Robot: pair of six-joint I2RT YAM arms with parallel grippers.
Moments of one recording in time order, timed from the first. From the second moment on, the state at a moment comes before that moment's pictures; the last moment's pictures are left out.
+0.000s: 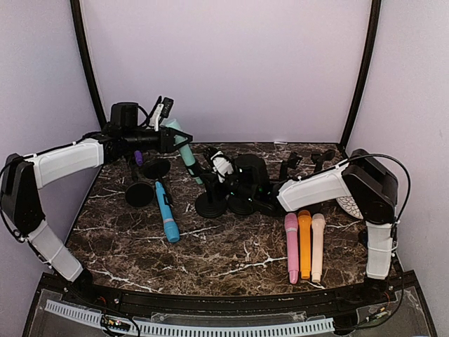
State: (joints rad) left arm -0.38 1.59 1.25 0.00 0.63 -0.16; right arm 0.93 2.02 1.23 0.58 0.05 -0.10
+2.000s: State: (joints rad) left arm -0.40 1.52 1.26 -0.12 0.49 -0.16; right arm 0.95 2.00 1.23 0.56 0.06 -0.15
